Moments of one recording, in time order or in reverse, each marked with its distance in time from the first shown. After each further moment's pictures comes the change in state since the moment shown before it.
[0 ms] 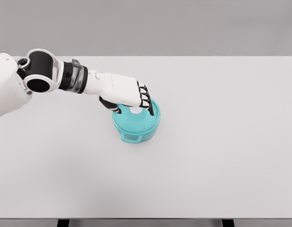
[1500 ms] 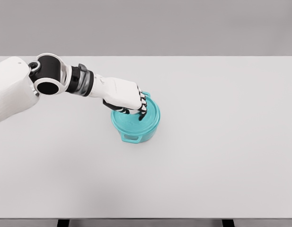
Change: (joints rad) left arm 0.003 -0.042 -0.034 0.069 -0.052 0.000 0.000; right arm 0.000 0.000 0.000 0.000 0.000 0.000 0.000
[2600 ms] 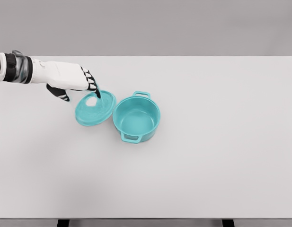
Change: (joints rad) left arm -0.011 0.271 0.049 0.007 0.022 0.001 0.000; right arm 0.000 0.000 0.000 0.000 0.000 0.000 0.000
